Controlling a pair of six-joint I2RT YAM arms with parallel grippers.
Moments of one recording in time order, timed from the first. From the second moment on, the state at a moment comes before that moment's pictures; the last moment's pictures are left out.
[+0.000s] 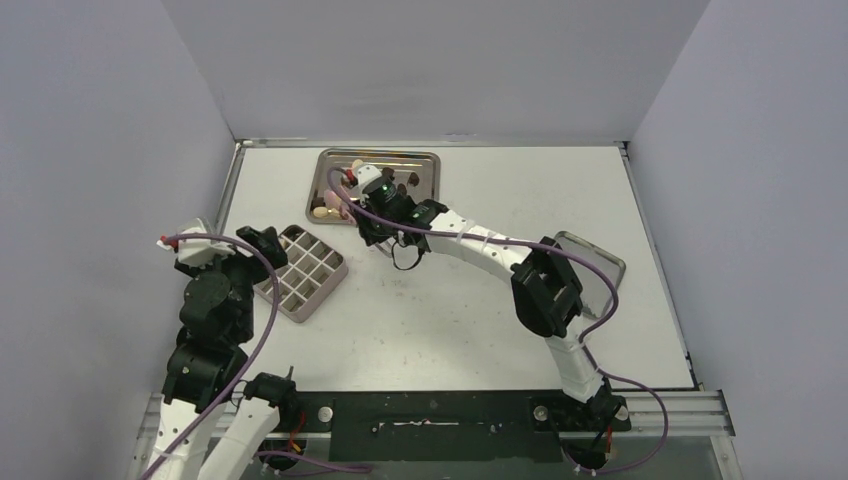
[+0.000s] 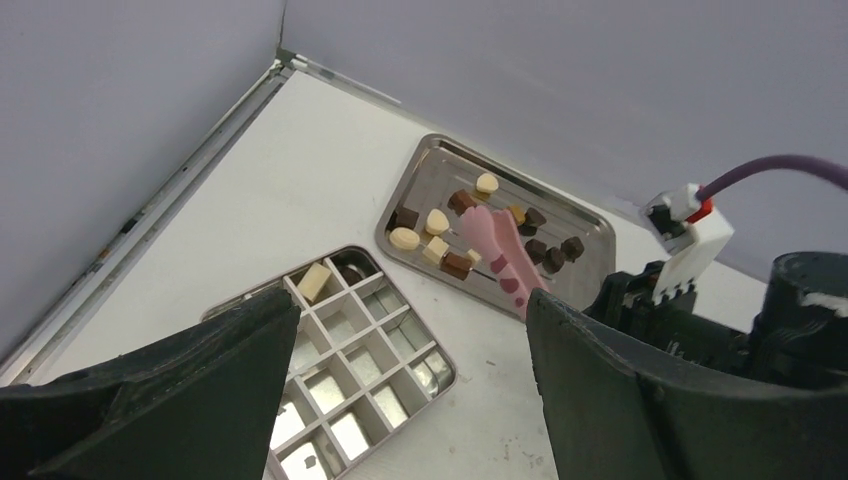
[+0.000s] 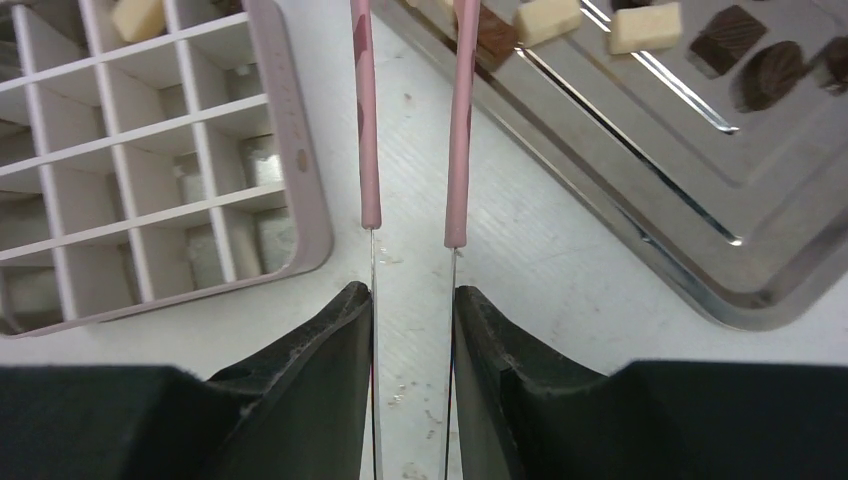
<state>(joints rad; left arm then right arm) -0.28 0.47 0.81 -0.42 -0.51 -0.40 0.88 2.13 1.84 -0.39 0.08 0.17</state>
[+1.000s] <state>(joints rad) -0.29 0.39 0.99 -0.48 -0.49 -0.47 1.13 2.36 2.08 -0.32 -0.02 0.27</state>
